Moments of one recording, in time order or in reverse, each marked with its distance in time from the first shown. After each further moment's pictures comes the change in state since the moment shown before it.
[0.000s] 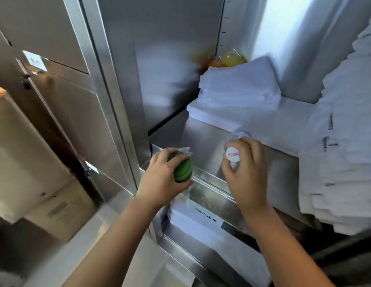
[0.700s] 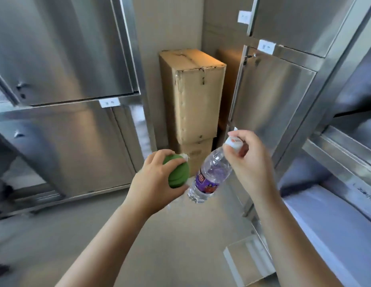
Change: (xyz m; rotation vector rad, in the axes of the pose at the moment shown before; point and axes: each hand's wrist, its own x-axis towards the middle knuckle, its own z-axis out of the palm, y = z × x) left_hand -0.447 -0.039 -0.283 0.416 0.263 -0.533; right_hand -0.173 -0.398 -0.025 0.745 -0.657 0.098
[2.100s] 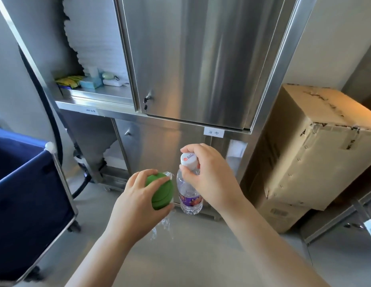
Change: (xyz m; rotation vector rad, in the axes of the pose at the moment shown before) left_hand 0.000 -0.261 -0.119 0.286 0.195 -0.586; right_hand 0.100 -0.165 0.348 0.102 -0.673 -0.622
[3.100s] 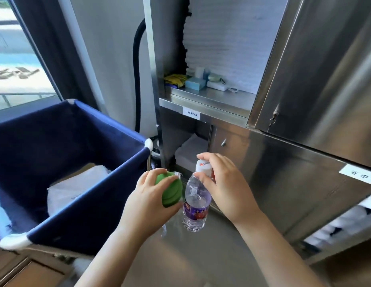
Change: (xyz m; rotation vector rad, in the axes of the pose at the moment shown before) left_hand 0.005 -0.342 -0.111 0.073 0.097 -0.261; right_hand 0.155 -0.168 0.296 0.088 -0.254 -0.150
